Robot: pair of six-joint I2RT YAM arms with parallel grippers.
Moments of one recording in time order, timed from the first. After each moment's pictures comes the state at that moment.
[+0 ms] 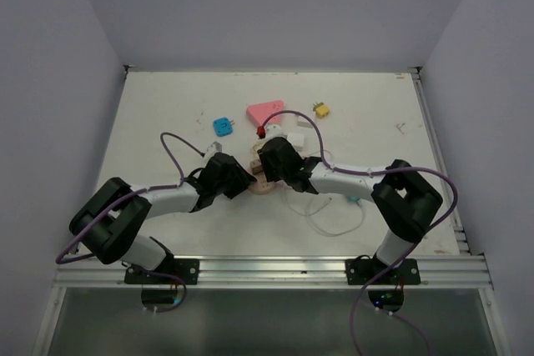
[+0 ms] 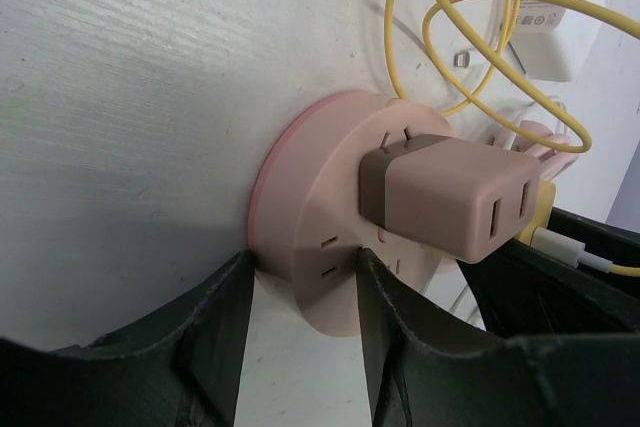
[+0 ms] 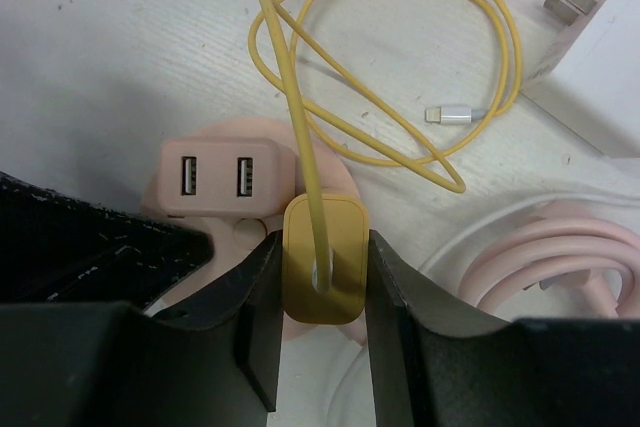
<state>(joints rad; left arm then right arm) -0.65 1.47 0.52 0.18 -0.08 -1.18 0.89 1.71 1.00 -0.04 0.30 0.33</state>
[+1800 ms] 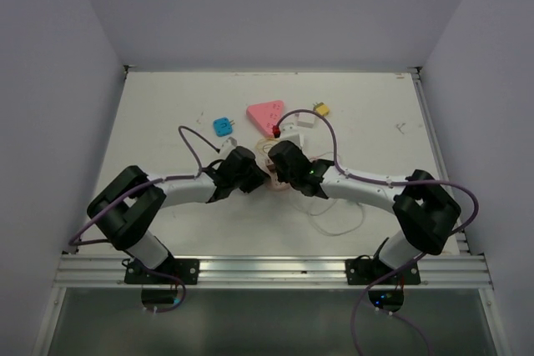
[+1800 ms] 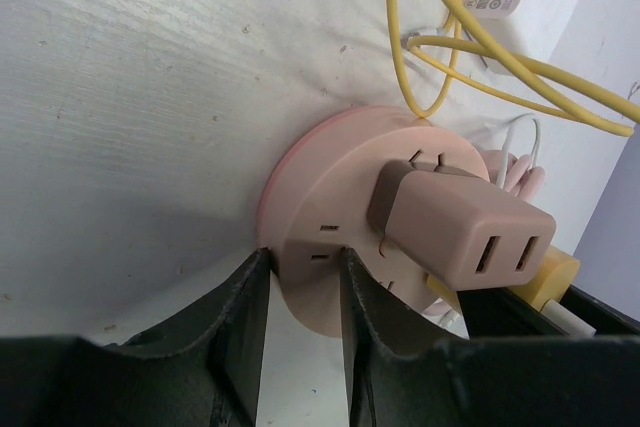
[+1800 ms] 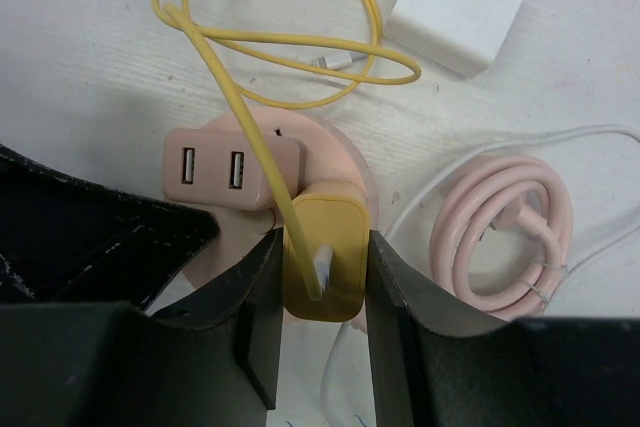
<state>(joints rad) -0.75 1.62 0.70 0.07 -0.14 -1.30 0.92 1.58 0.96 -0.19 0.51 0.44</state>
